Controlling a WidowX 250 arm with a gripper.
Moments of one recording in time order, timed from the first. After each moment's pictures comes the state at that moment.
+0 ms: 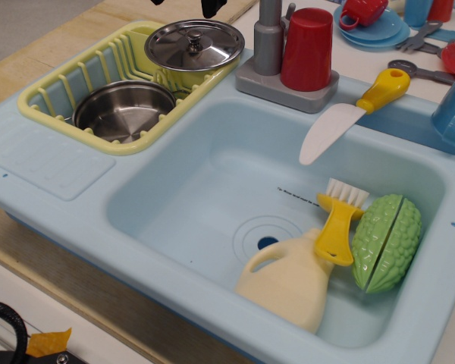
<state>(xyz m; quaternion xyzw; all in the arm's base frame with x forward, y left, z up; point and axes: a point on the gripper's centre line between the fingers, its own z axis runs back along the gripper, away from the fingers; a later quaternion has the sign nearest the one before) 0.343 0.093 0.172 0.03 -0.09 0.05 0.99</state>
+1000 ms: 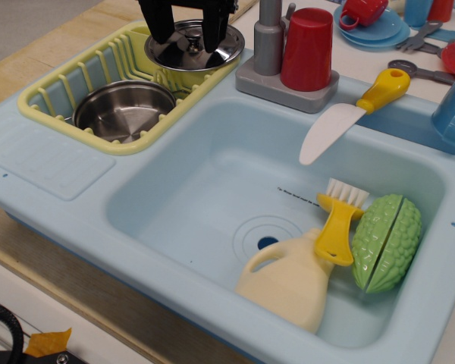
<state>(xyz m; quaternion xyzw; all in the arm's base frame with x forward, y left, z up) 0.355 0.104 0.130 0.00 -0.06 0.08 0.99</state>
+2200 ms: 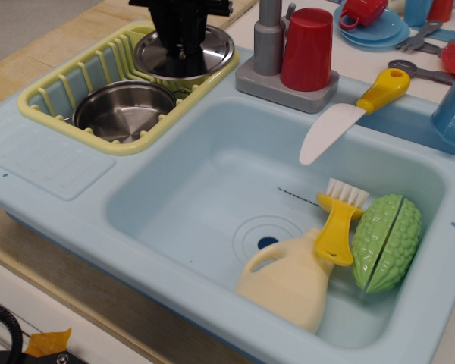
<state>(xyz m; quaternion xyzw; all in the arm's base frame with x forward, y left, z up) 0.332 0.104 0.129 0.00 -0.05 0.12 0.99</state>
